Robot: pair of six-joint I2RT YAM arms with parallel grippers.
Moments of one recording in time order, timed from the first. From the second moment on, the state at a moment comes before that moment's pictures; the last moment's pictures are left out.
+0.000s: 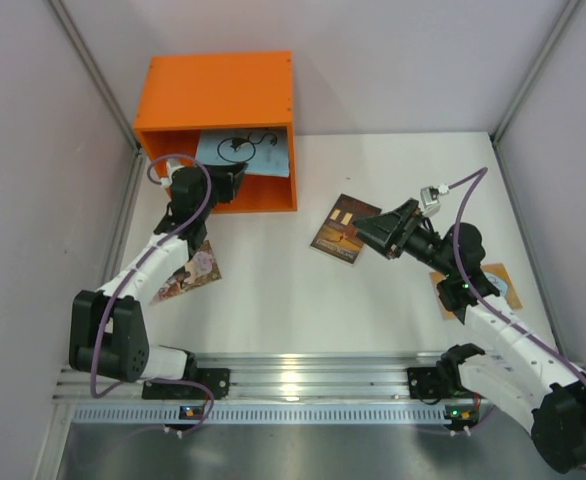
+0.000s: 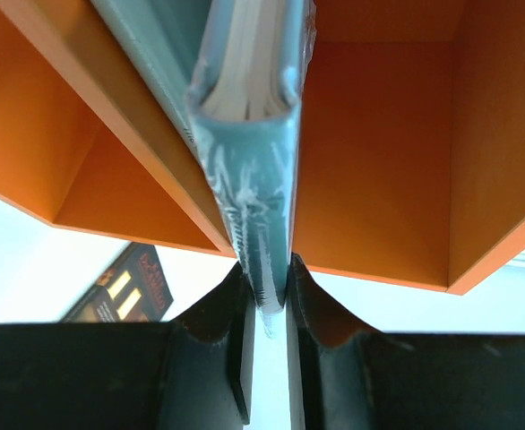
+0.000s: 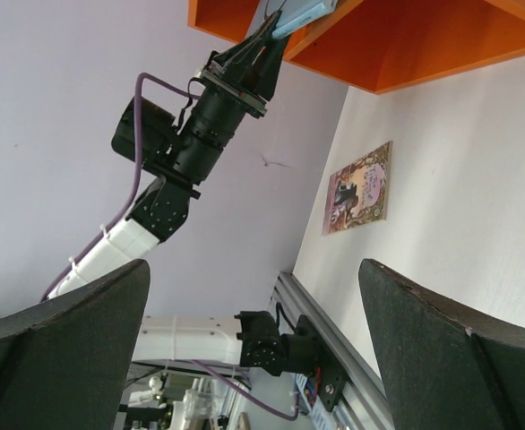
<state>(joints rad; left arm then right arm) -0.21 1.38 0.92 0.26 0.04 -1.45 0.35 0.89 0.50 0.43 -0.54 1.22</state>
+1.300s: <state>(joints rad) -0.25 1.56 1.08 0.23 -0.09 -1.49 0.32 0.93 0.50 0.43 -0.55 1.17</state>
